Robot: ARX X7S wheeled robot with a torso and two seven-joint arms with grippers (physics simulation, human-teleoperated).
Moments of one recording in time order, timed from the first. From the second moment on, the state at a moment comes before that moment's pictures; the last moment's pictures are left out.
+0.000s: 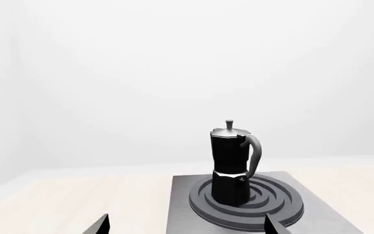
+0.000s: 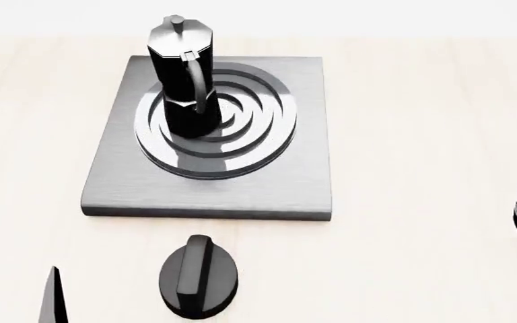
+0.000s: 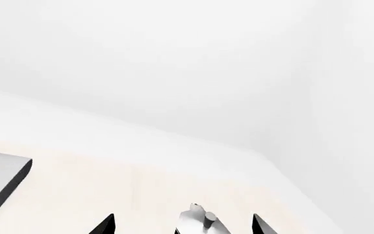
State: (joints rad) left arm 0.13 -0.43 0.33 0.68 -0.15 -0.07 -0.49; right arm 0.73 1.31 -0.78 -0.19 1.02 -0.01 0.58
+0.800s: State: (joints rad) left arm 0.12 -0.43 0.35 0.67 -0.16 -0.07 -0.49; right arm 1.08 1.17 -0.80 0.23 1.07 0.49 0.14
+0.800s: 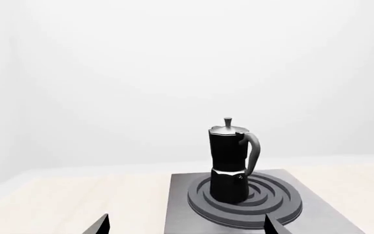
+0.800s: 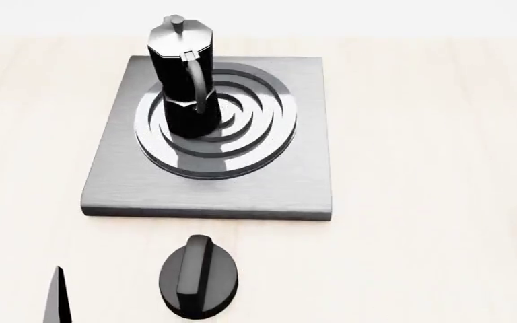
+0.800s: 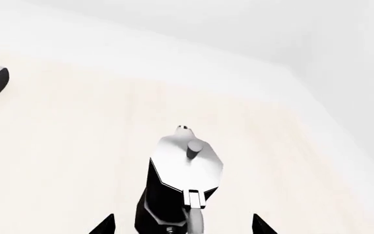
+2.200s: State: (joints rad) left arm 0.11 -0.44 0.37 0.64 -0.15 -0.05 -0.50; right arm 1.11 0.89 -0.86 0.81 0.87 0.32 -0.03
